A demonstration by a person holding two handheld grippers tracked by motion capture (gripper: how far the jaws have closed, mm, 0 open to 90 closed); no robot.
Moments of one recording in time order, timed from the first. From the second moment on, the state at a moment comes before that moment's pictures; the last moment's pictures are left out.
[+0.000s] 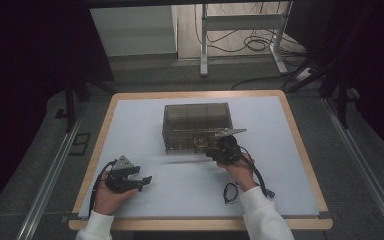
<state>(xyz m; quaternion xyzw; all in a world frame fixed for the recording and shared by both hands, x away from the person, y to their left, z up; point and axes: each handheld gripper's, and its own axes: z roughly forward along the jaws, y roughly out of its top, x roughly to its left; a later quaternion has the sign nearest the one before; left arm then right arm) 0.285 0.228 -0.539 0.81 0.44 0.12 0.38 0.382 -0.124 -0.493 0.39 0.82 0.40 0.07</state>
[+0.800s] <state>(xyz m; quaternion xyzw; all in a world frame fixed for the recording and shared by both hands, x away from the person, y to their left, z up) 0.285 0.229 -0.539 0.80 0.44 0.12 0.38 0.397 -0.120 -0.498 0.42 0.81 0.40 0.08</state>
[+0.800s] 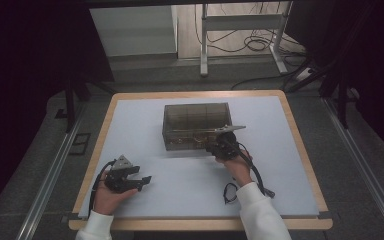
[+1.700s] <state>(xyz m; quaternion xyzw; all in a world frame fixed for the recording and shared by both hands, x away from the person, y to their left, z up) 0.285 0.231 -0.539 0.80 0.44 0.12 0.38 0.408 -0.117 -0.498 0.42 0.80 0.41 0.10</state>
